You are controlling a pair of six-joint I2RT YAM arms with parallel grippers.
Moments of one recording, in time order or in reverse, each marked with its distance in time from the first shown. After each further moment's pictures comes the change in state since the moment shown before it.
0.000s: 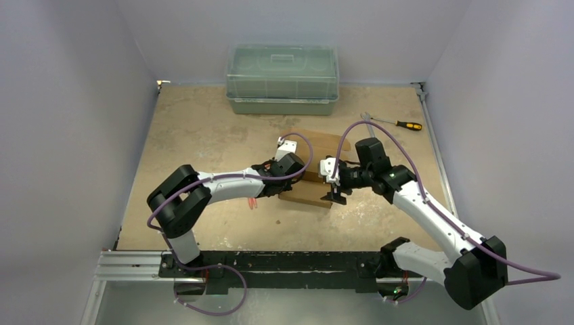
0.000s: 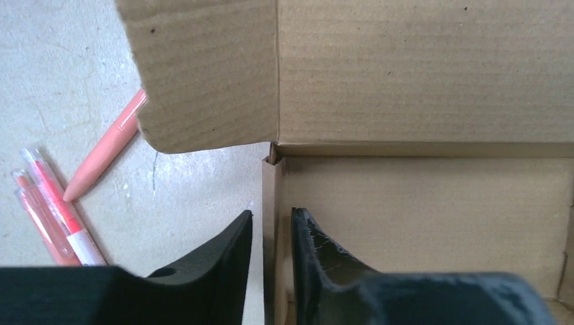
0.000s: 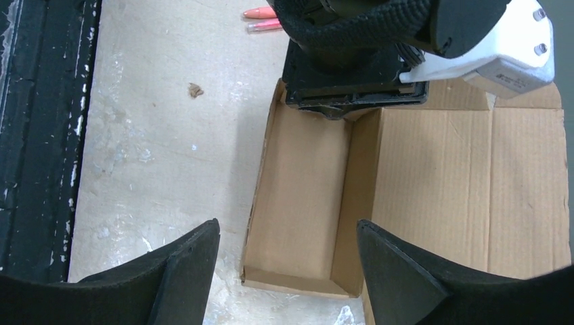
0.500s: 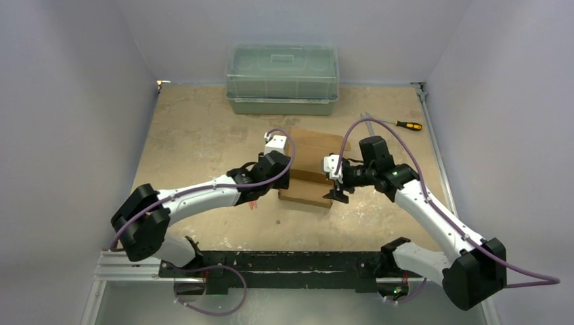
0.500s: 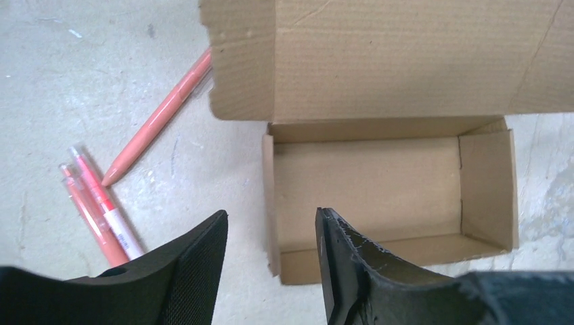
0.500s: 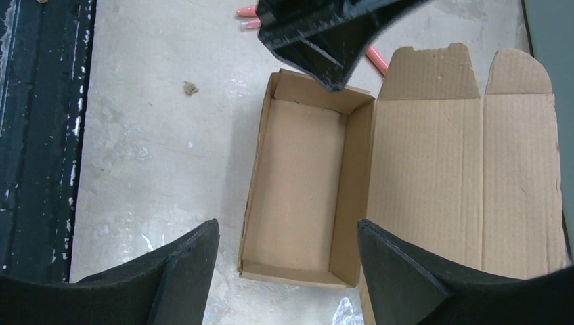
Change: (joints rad) left arm 0.002 -0.249 -0.090 0.031 0.053 0.011; right arm -0.042 -0.001 0.011 -0.022 -0.015 -0.003
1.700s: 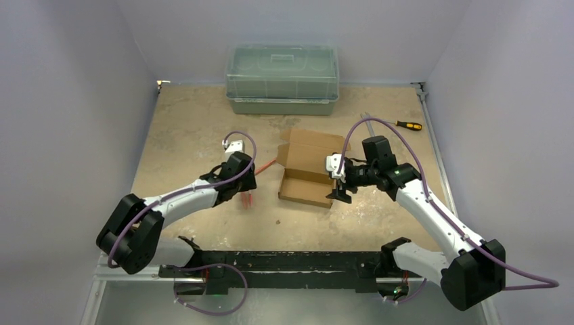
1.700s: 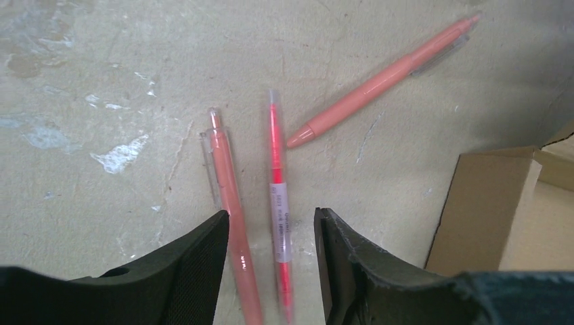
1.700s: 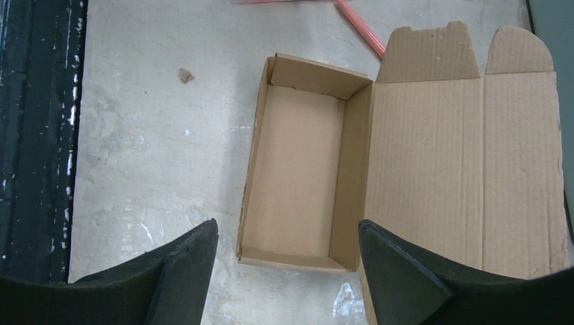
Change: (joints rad) left arm 0.296 -0.132 -0.285 0.031 0.079 -0.081; right arm -0.043 0.000 0.002 -0.039 -0.011 -0.029
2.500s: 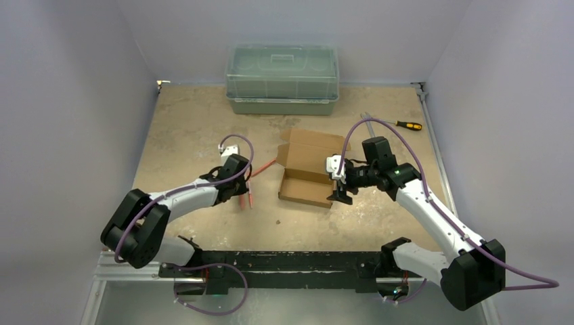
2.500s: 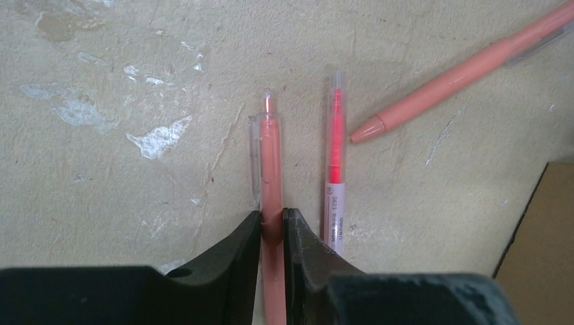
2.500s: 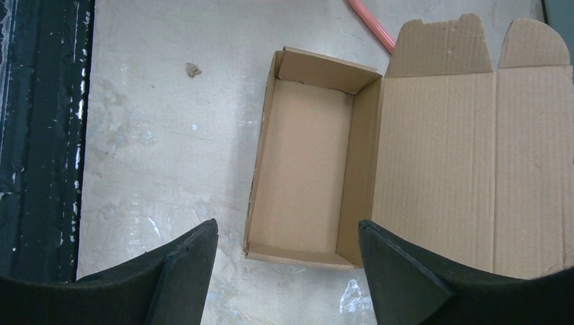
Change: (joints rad) left arm 0.060 0.026 -0.043 -0.008 0.008 -0.004; right arm -0.002 0.000 0.000 -0.027 -0.001 -0.012
